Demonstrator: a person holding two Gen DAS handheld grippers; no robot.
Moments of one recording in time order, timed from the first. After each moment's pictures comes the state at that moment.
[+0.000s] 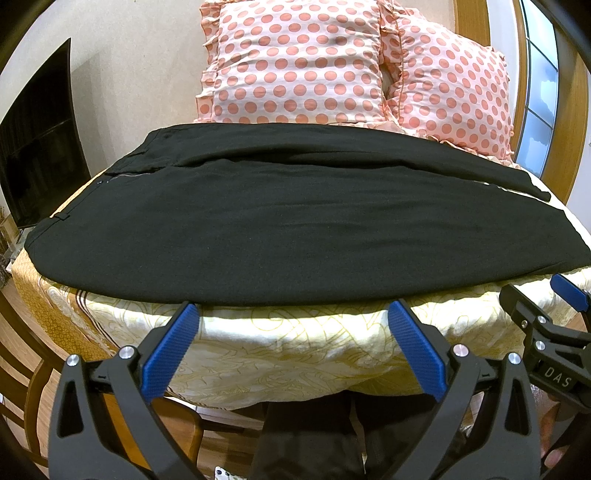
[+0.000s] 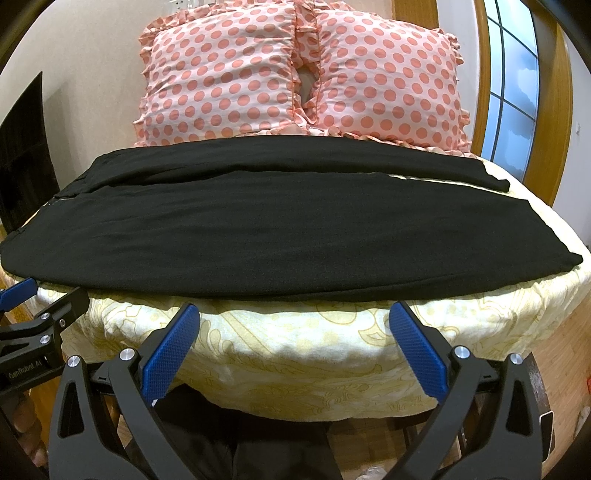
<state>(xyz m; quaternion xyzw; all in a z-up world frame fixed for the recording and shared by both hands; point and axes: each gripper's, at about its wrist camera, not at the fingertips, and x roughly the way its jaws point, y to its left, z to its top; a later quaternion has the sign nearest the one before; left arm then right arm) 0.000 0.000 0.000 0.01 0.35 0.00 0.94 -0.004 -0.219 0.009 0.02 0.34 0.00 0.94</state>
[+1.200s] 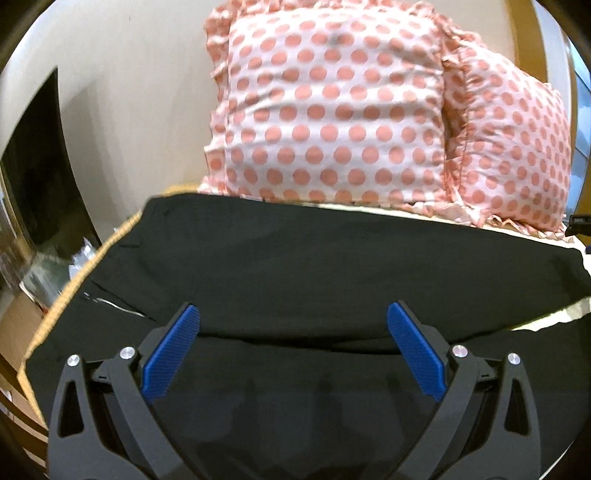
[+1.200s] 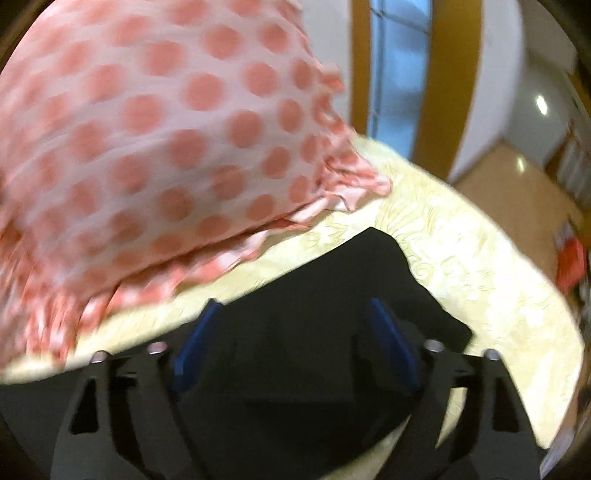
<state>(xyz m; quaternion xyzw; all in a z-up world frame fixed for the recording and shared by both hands) 0.187 0.021 0.074 0.00 0.32 0.05 0.95 0.358 -0.515 0.034 0.18 0.44 -0.27 0.84</state>
